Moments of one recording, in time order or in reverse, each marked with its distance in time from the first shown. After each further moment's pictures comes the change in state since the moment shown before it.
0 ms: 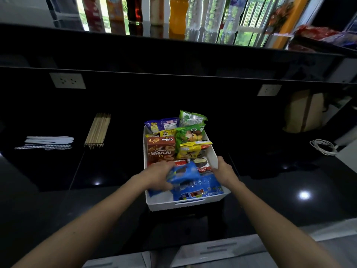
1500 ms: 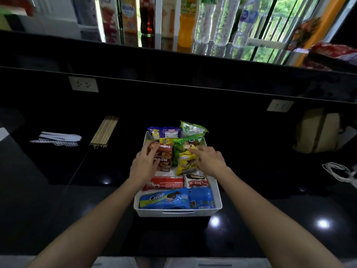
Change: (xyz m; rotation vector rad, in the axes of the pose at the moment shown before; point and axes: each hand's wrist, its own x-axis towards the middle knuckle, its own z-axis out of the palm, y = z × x) left_hand 0.034 -0.033 0.023 0.011 0.717 -0.284; right_hand 0.029 -0.065 -0.028 -0.681 0.103 -0.478
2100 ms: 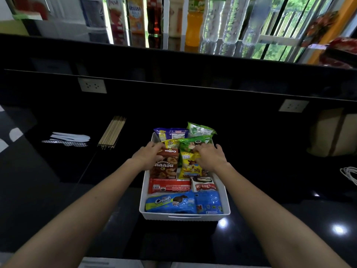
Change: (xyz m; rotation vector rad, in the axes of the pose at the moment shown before) left_hand 0.042 -0.004 -0.033 0.088 -0.390 -0.043; right_hand 0.036 -0.009 0.007 -0.042 0.049 -0.058
